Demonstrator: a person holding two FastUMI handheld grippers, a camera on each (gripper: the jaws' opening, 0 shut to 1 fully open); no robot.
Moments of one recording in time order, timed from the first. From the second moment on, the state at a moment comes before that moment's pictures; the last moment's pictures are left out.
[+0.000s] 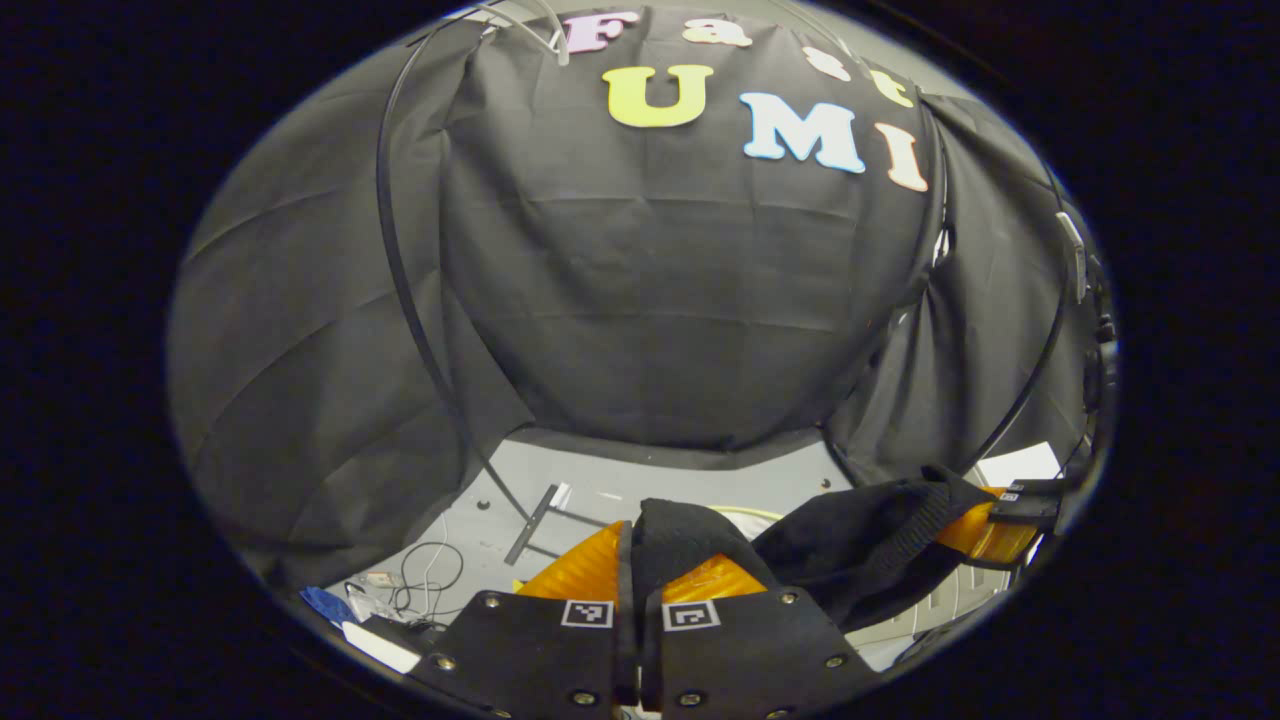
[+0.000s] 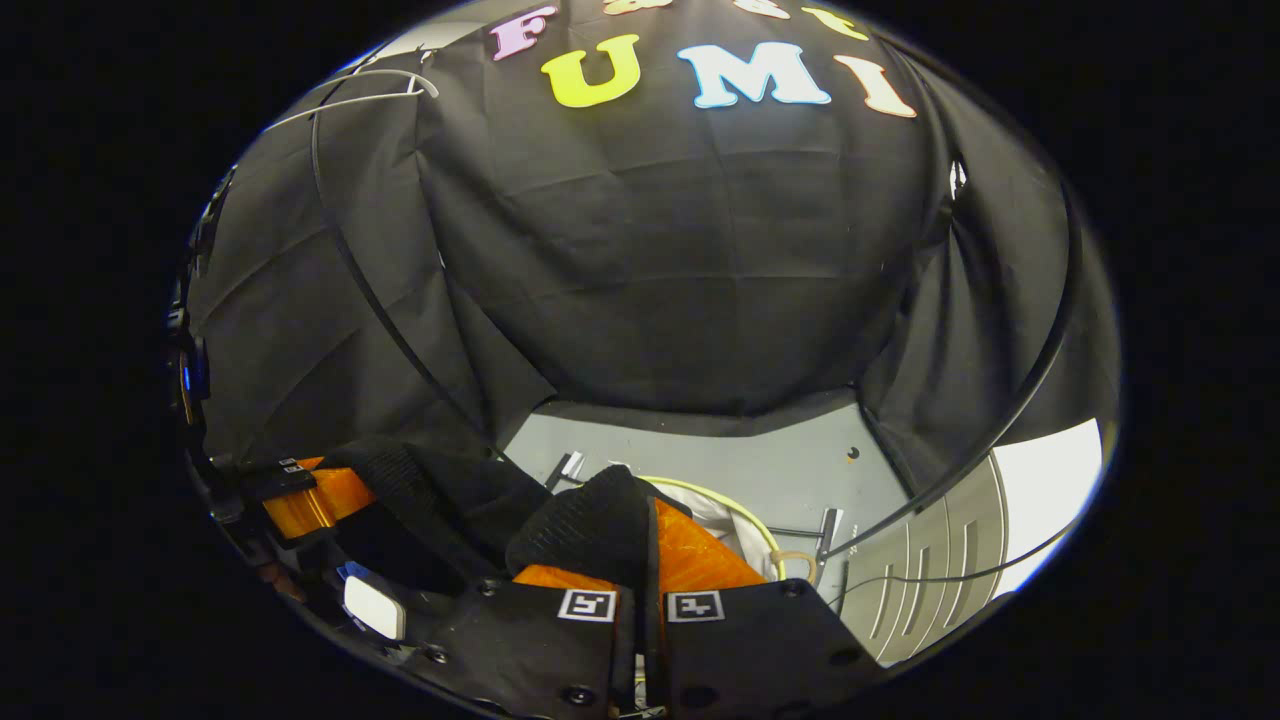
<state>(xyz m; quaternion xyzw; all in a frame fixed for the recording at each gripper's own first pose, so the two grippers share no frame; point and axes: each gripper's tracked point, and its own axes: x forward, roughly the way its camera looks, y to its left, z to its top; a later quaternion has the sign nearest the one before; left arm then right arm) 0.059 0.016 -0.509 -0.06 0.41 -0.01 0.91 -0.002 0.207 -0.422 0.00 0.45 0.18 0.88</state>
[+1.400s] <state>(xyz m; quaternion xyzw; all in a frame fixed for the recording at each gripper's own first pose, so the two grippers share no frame) 0.056 0.055 -0.309 -0.01 0.27 -0.02 0.96 0.007 0.138 -0.236 -0.02 0.29 0.11 0.95</state>
